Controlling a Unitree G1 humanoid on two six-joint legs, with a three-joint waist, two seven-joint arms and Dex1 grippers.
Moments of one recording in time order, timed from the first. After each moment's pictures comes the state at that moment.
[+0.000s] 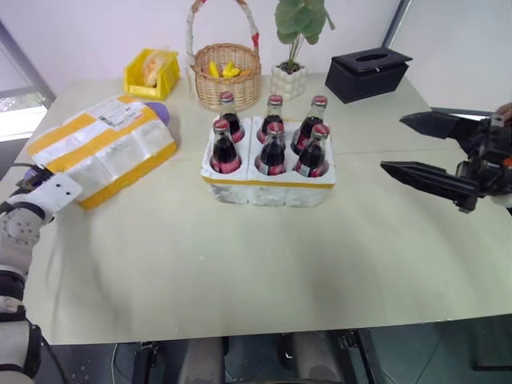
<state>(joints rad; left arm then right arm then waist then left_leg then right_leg) -0.50 0.97 0.03 0.88 0.38 -0.18 -0.16 -0.33 -1.09 -0.60 -0.47 1.09 0.87 0.84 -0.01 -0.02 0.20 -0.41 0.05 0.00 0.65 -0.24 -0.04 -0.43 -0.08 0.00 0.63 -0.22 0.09</state>
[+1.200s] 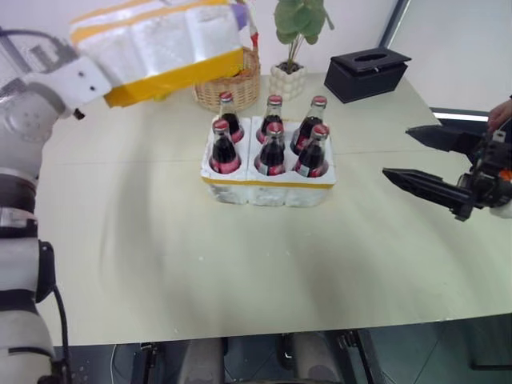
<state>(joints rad) -1.09 0.90 -0.14 0.79 0.40 -0.30 -0.39 -0.19 -1.06 -0.65 -0.52 1.08 0.87 0.77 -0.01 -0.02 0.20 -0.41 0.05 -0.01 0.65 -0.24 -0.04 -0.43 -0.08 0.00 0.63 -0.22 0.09</state>
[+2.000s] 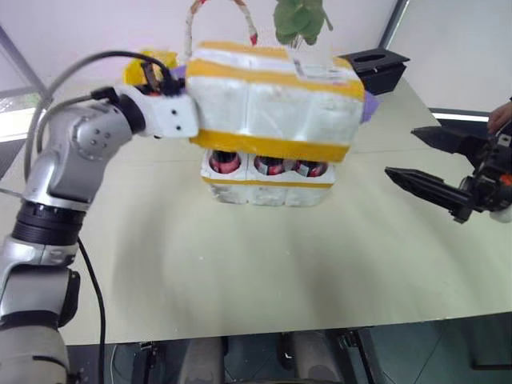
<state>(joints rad) -0.84 0.82 -0.17 0.11 0.43 -0.17 -0.63 -0.16 -1.04 -0.68 -0.54 1.08 0.83 0.73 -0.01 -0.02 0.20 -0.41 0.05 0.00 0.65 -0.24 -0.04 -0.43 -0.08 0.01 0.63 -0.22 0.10</state>
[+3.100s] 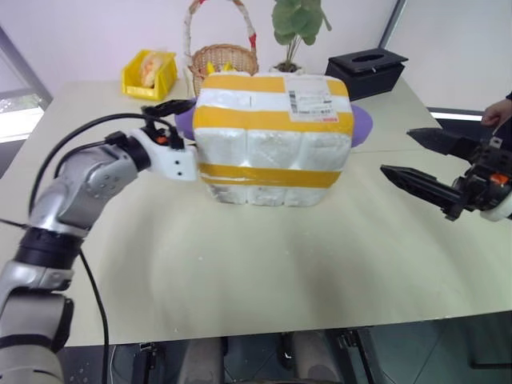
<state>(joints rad) -0.62 0.90 -0.11 0.10 0.40 -0.47 -0.50 -0.16 -1.01 -0.64 -0.53 1.08 0.82 0.70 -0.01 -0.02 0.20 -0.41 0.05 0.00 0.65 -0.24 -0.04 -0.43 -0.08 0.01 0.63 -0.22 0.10</state>
